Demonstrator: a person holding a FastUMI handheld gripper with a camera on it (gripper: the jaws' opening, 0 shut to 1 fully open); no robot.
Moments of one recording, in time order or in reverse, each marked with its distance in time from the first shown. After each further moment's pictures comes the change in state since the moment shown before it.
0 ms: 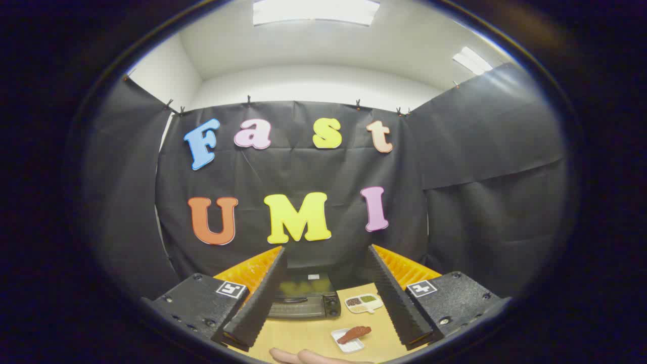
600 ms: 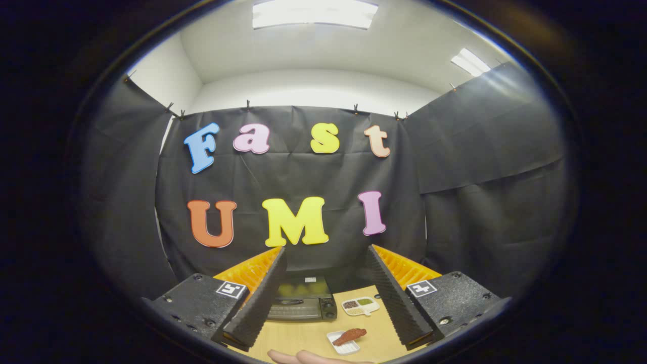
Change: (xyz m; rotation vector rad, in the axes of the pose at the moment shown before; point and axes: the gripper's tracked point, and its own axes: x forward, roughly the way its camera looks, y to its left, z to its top) arm -0.005 -0.014 0.002 0.001 -0.022 0.007
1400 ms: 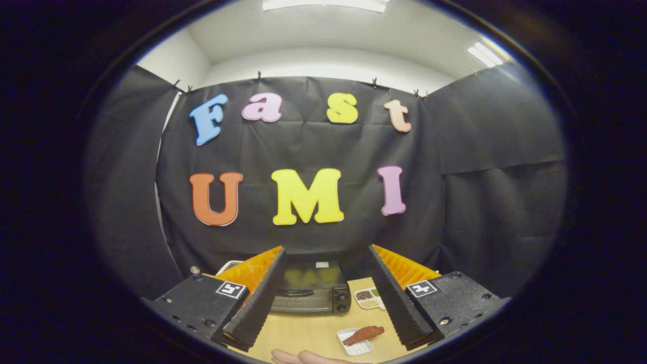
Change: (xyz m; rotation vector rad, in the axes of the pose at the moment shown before) arm 0.107 0.047 -0.100 -0.039 0.172 0.065
